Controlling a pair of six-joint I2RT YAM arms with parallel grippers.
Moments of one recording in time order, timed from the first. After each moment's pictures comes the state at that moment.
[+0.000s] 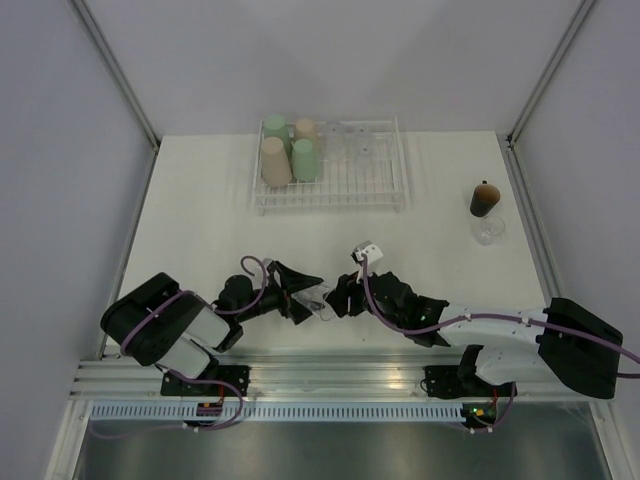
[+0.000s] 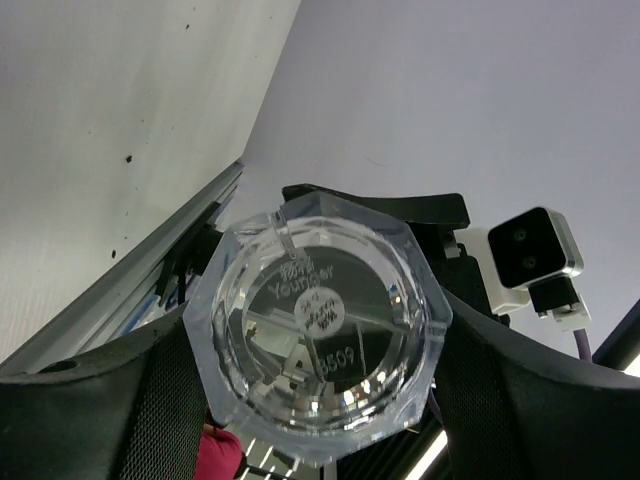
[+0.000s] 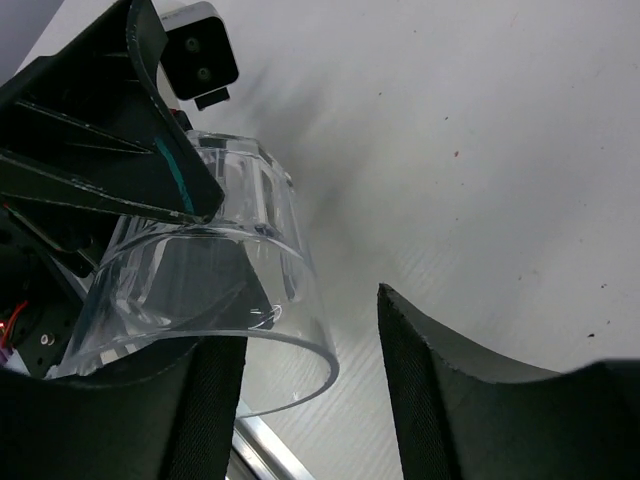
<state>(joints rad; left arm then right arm) -0.62 1.51 0.06 1.27 0.49 -1.85 1.07 1.20 0.44 0.39 0.22 0.51</state>
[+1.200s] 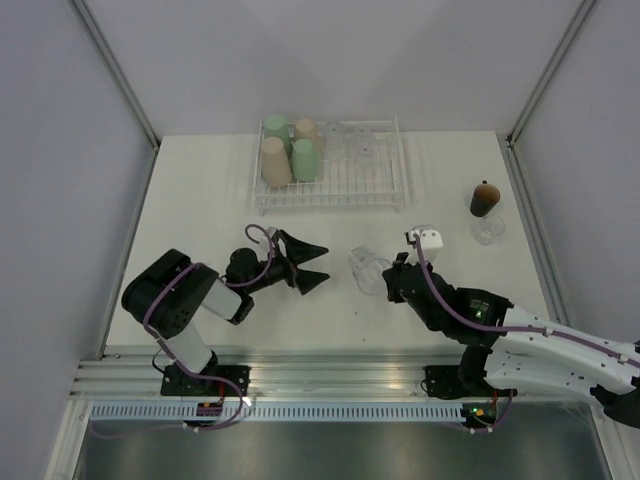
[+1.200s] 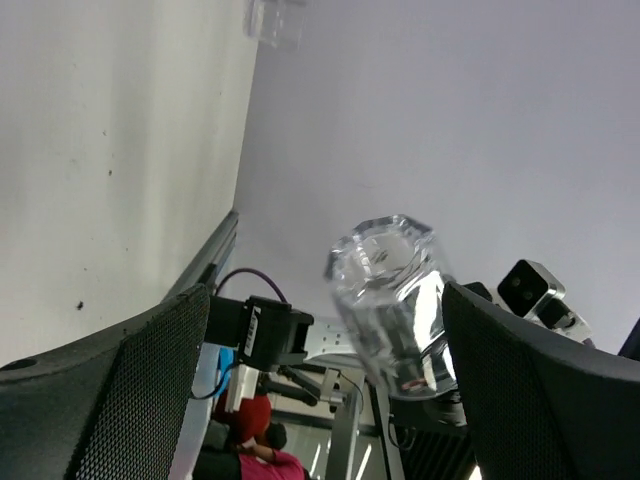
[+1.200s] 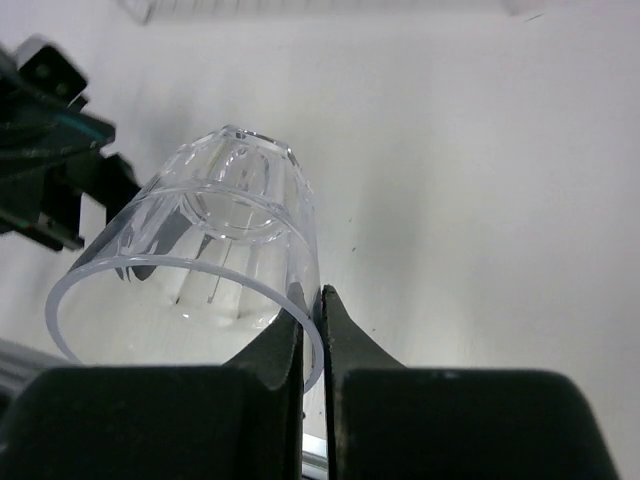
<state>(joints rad) -0.55 1.71 0.31 1.31 0.56 -1.73 1.12 0.81 0.65 -0.39 0.61 0.66</state>
